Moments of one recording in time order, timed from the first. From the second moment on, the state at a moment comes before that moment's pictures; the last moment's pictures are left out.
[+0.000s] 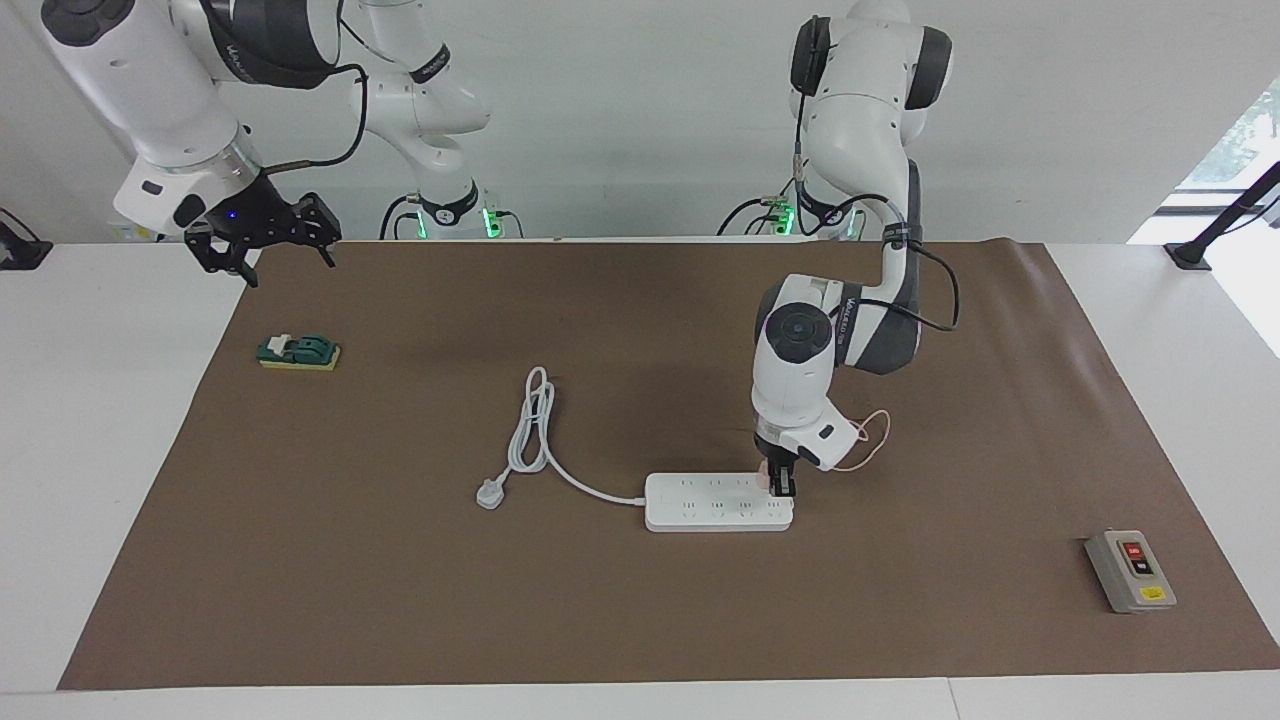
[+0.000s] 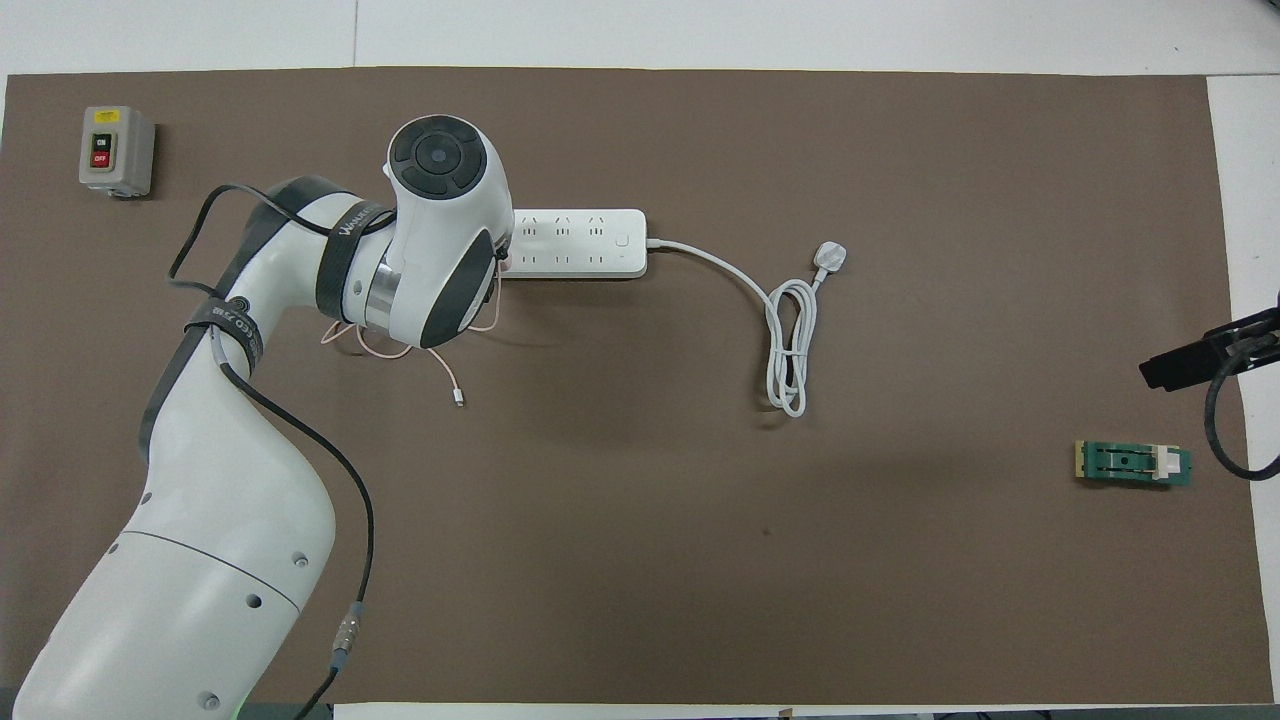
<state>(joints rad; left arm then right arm) -0.54 0.60 0.12 -1.51 0.06 2.12 -1.91 0.01 -0.06 -0.10 -1.71 -0.02 1.54 -0.40</state>
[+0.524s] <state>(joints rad) -0.51 0.55 0.14 -1.44 0.06 2.06 -1.91 0.01 -0.06 -0.10 -1.71 -0.02 1.54 -0.40</state>
